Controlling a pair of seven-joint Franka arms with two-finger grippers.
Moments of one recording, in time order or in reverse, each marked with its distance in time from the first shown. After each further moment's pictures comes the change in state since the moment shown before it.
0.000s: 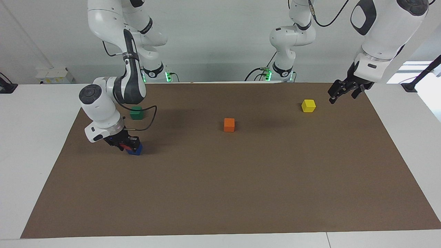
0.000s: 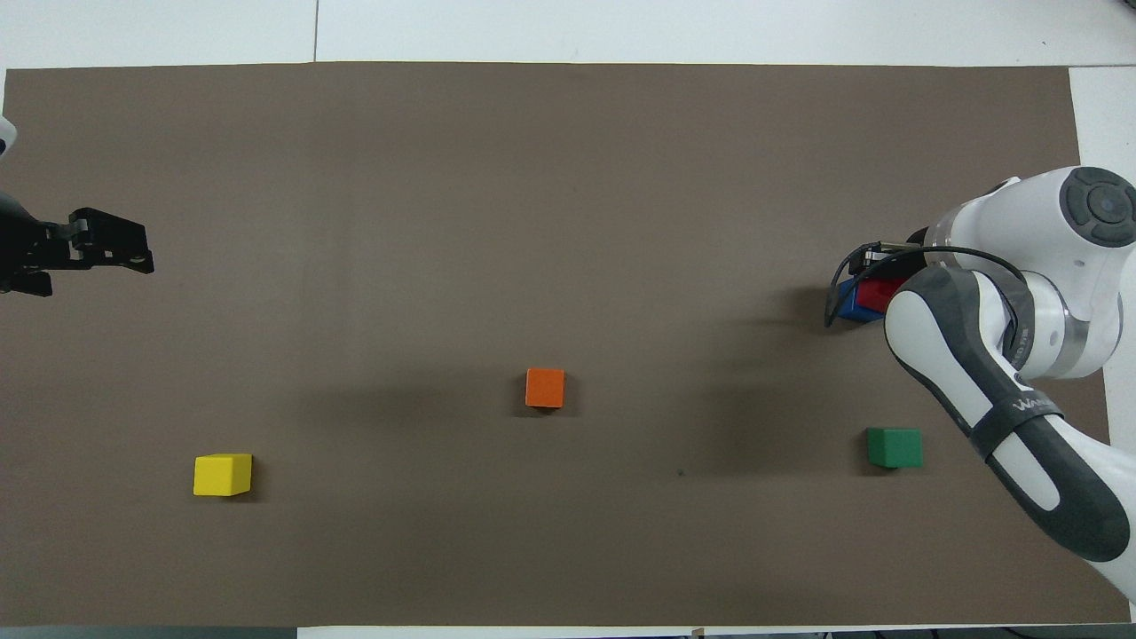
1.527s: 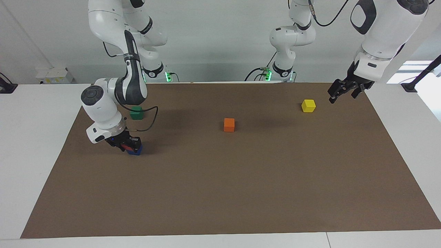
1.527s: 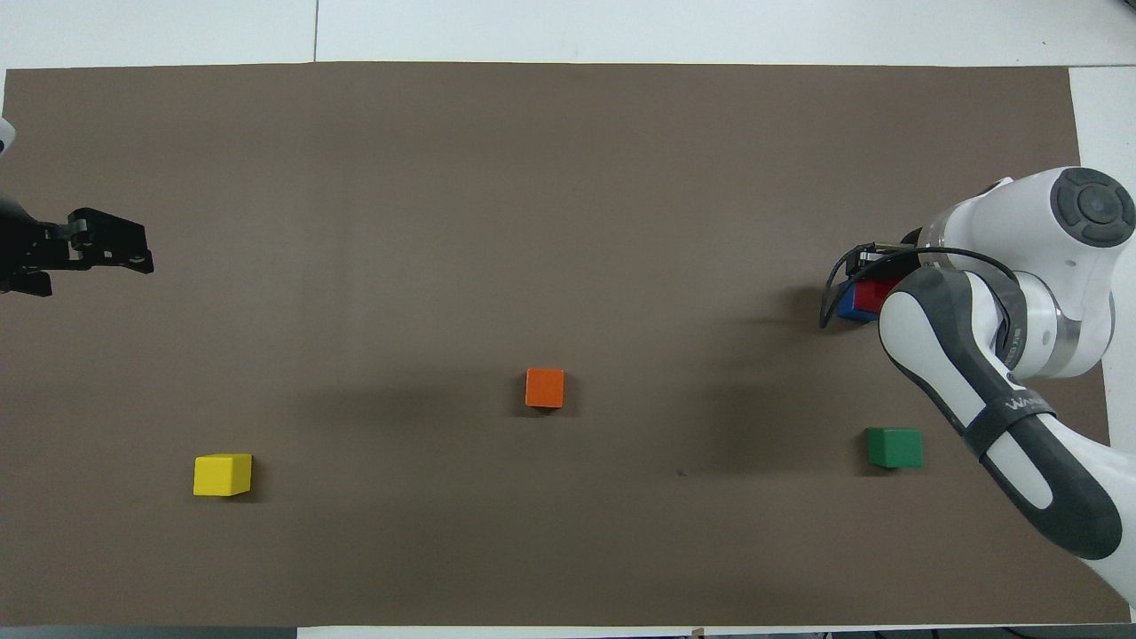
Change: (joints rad) left arm 0.000 -0.002 0.000 0.000 -0.001 0.000 0.000; right arm 0.008 0.003 0.000 0.000 0.000 0.003 0.000
